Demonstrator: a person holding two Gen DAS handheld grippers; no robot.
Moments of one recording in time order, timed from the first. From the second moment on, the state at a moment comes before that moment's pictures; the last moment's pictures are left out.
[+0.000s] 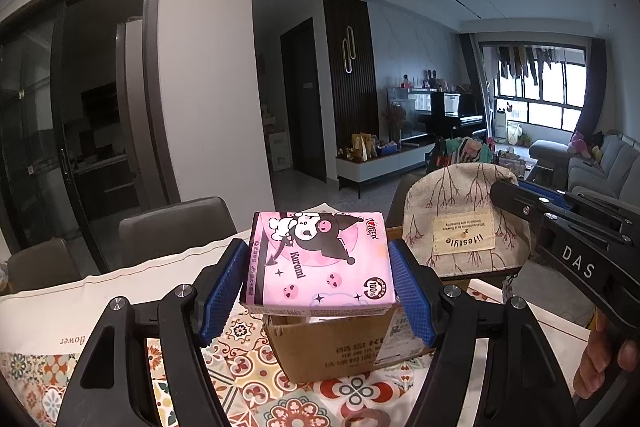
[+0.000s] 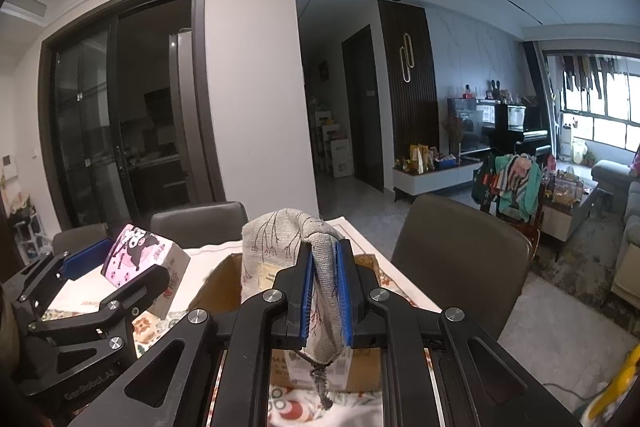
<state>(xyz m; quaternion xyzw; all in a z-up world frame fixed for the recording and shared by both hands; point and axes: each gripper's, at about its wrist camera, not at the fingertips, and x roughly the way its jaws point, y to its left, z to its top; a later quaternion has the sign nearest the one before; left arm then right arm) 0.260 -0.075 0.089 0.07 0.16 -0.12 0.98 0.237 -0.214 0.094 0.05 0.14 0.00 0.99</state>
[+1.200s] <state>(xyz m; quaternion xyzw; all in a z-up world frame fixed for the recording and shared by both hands) 0.374 -0.103 0.018 0.10 0.27 -0.15 0.94 0.367 -0.215 0.035 0.07 0.25 0.01 0.96</state>
